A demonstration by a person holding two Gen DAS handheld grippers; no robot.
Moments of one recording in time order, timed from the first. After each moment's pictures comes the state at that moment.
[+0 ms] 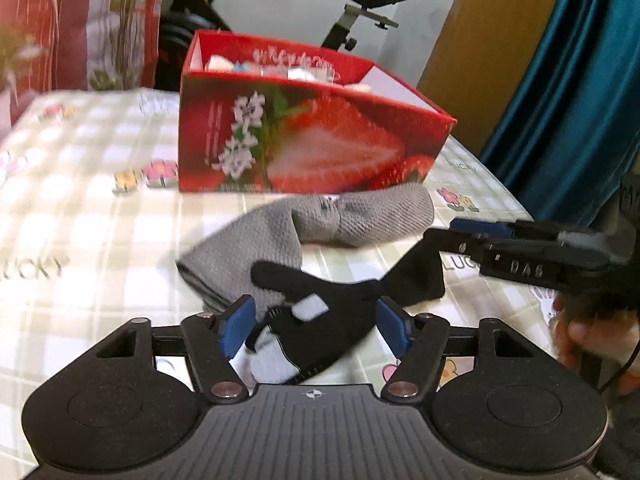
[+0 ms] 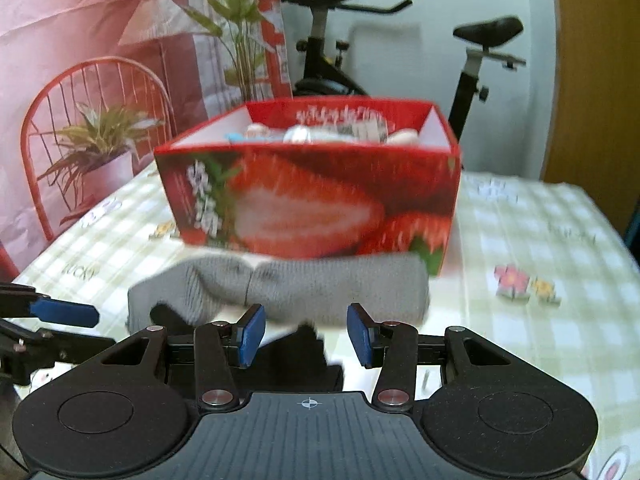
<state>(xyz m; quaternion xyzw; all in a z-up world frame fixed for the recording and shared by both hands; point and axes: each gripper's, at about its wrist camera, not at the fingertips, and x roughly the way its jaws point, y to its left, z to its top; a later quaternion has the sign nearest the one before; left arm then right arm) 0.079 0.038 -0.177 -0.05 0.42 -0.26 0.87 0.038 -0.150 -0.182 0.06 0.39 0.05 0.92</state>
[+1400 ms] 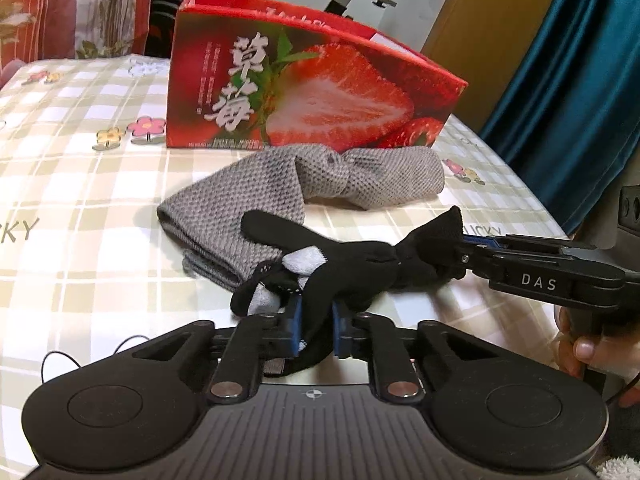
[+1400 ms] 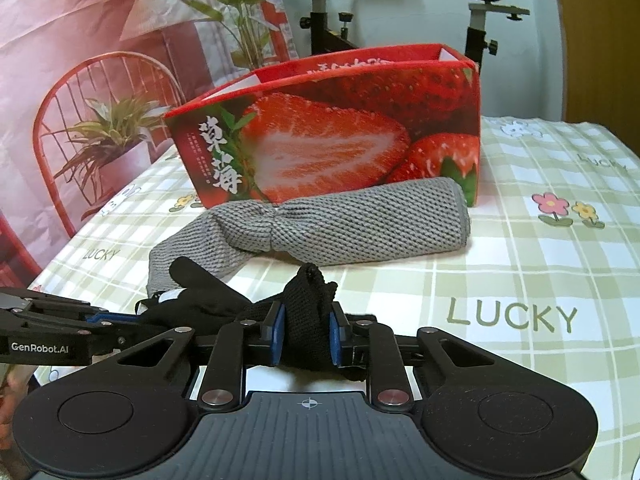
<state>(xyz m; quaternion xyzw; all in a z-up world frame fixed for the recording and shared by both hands) 0.079 0.032 -0.215 -0.05 0.44 -0.27 0.86 0.028 -0.145 -0.212 0.11 0.40 0.08 0.91</state>
